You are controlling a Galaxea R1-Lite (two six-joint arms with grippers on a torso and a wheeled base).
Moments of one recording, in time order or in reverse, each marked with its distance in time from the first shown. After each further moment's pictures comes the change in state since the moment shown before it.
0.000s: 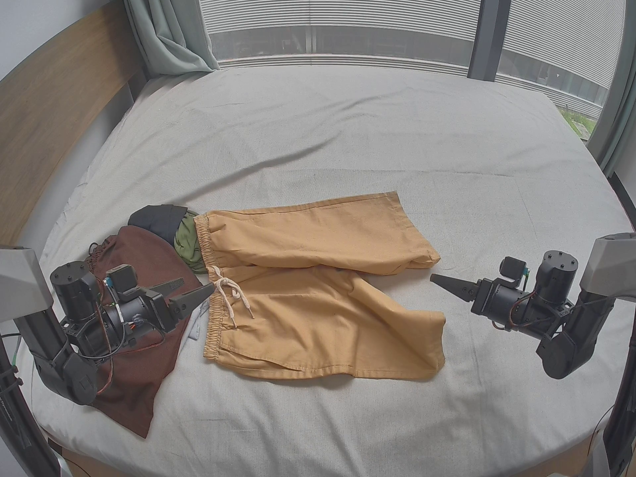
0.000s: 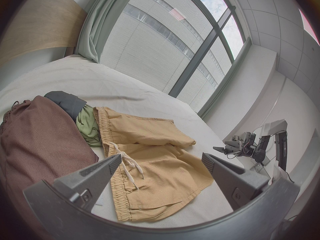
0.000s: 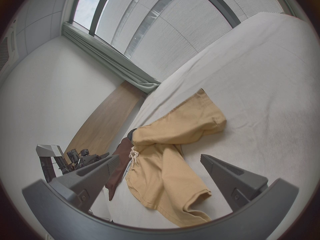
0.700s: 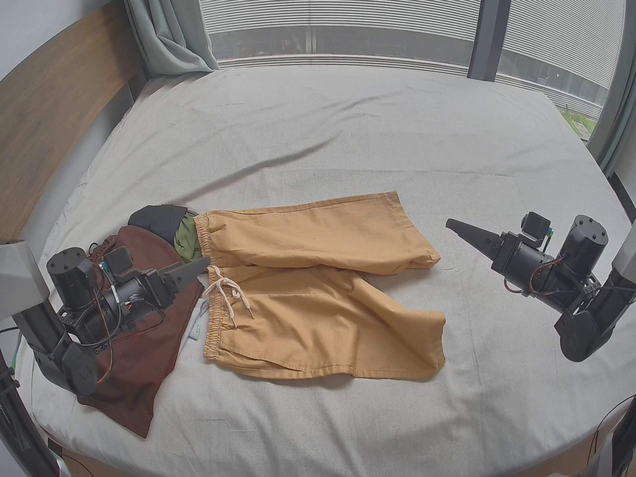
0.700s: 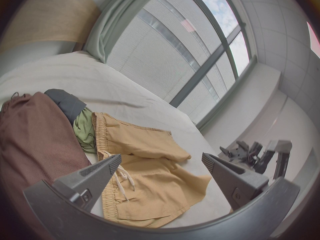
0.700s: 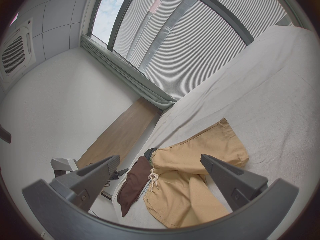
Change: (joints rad) left arm -0.010 -0.027 -0.064 0.000 0.036 -0.178; right arm 0.016 -0.190 -0.053 0.000 0.006 0.093
